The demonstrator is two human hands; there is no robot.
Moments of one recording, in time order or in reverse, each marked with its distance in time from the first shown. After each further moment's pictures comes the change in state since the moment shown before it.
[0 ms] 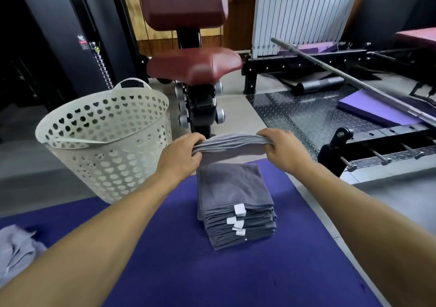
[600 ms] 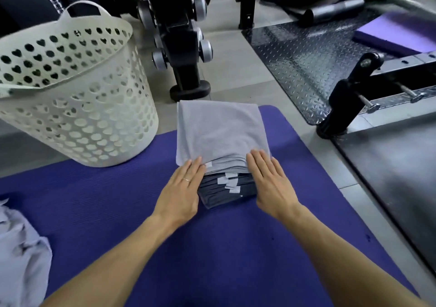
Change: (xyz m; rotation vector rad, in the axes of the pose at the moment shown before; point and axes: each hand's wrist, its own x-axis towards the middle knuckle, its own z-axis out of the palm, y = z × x) left_hand -0.149 -0.074 0.177 0.333 -0.291 0.218; right_hand -0.135 0.076 0.201 -0.342 -0.249 -0.045
